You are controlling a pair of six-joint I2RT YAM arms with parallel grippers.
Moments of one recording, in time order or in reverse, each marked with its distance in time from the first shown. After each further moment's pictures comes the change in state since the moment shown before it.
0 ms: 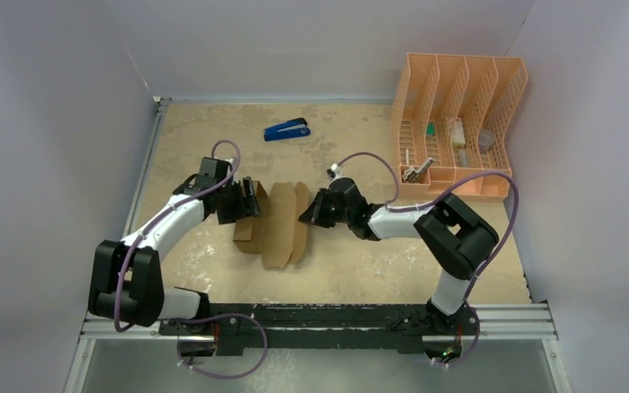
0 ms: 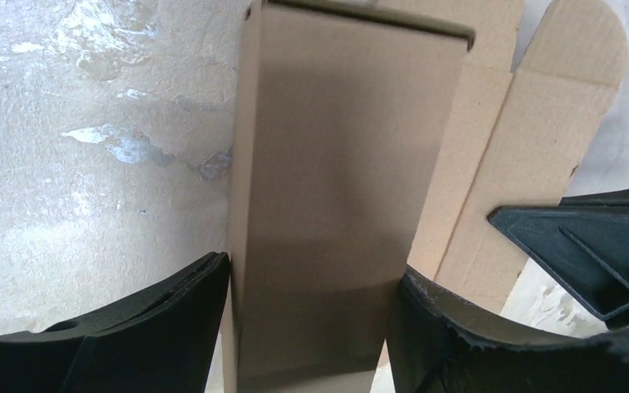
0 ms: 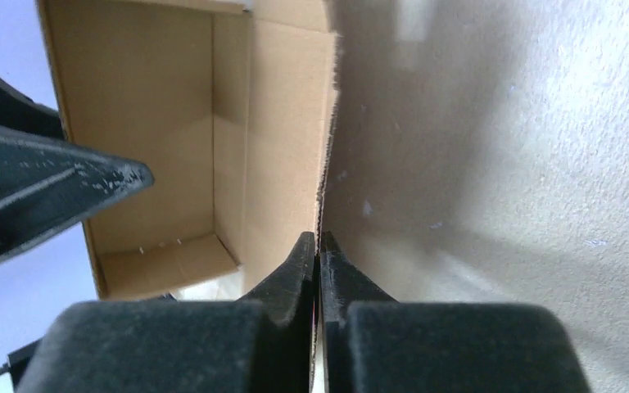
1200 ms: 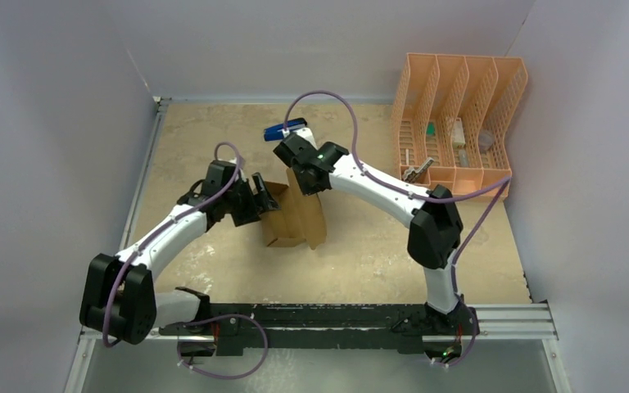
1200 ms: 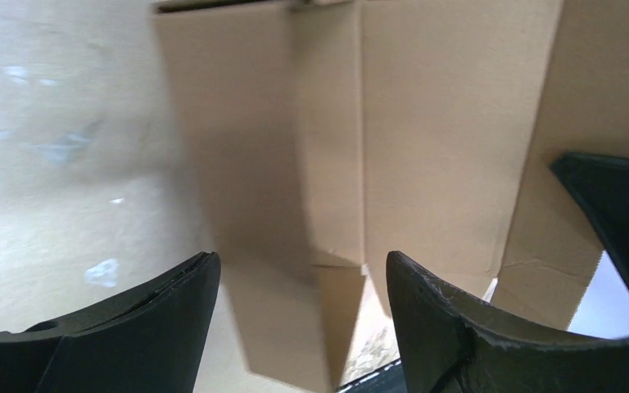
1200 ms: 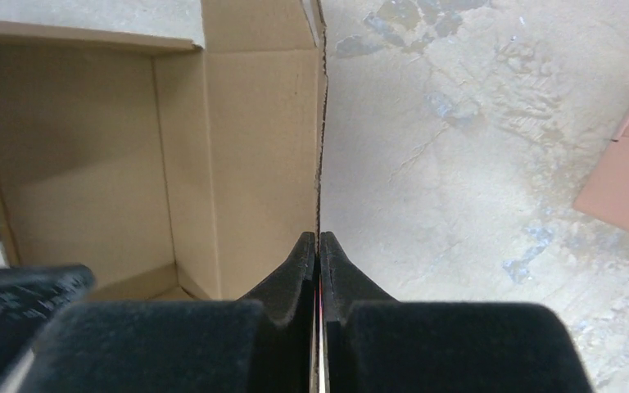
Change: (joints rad) left arm -0.076 -0.117 -0.053 0.094 0.065 -0.254; right arm 0.122 0.180 0.999 -1.318 0.589 -0.540
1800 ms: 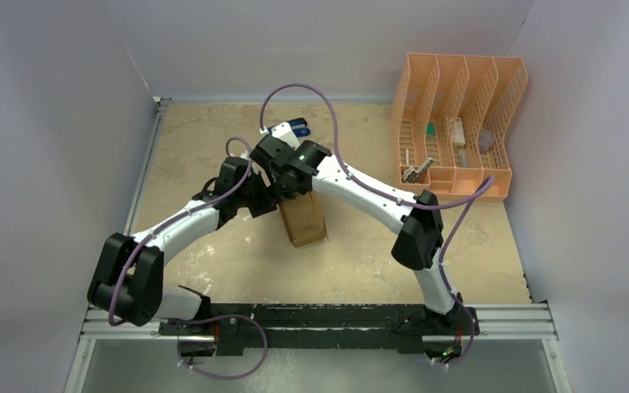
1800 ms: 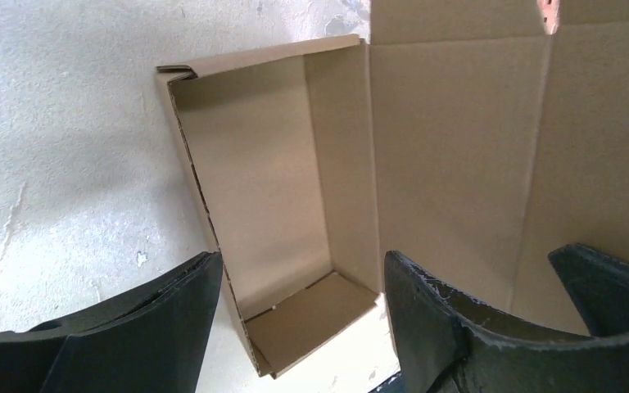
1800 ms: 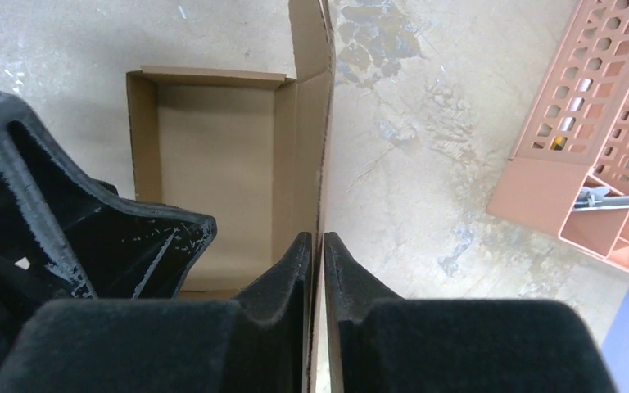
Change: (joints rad) left arm -0.103 0.118 0.002 0.266 -0.015 -0.138; right arm 0.101 0.130 0.306 -0.214 0.233 -0.043
